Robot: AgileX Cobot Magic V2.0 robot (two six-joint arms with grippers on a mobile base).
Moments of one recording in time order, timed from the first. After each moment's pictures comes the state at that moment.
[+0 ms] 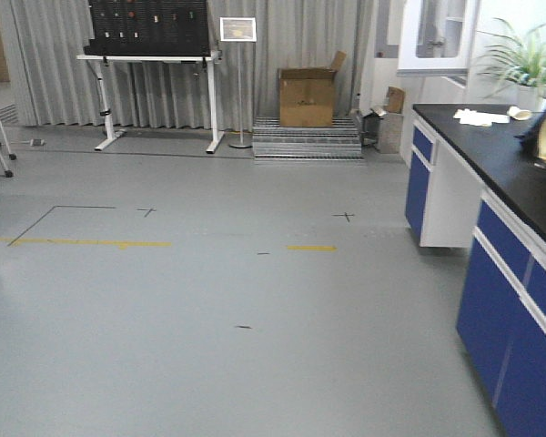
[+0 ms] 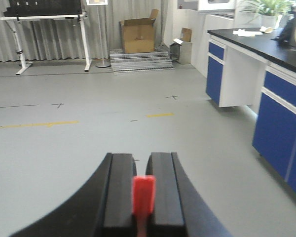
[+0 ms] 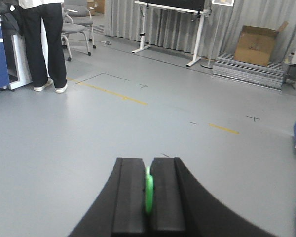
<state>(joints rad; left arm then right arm) -0.14 0.29 -0.45 -0.17 0.36 0.11 0.10 0.35 -0.59 0.55 0.56 -0.63</state>
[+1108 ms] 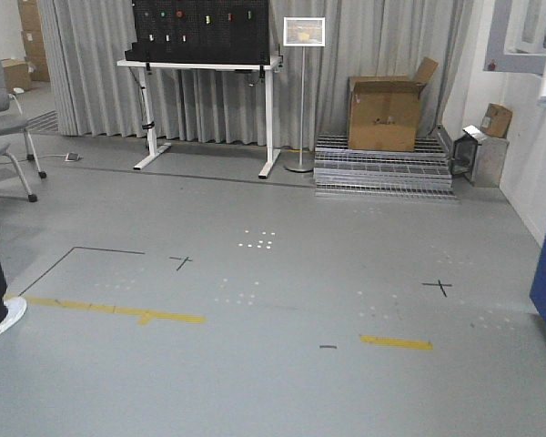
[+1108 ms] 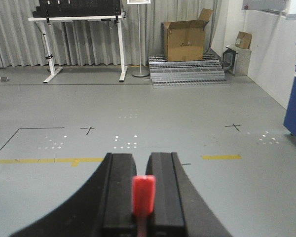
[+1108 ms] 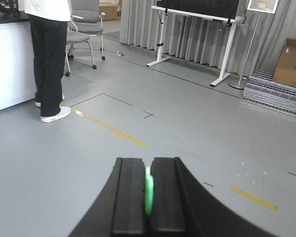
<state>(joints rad) -0.14 0.29 -0.45 -0.17 0.36 0.11 0.10 0.35 -0.59 0.55 0.56 -0.63</state>
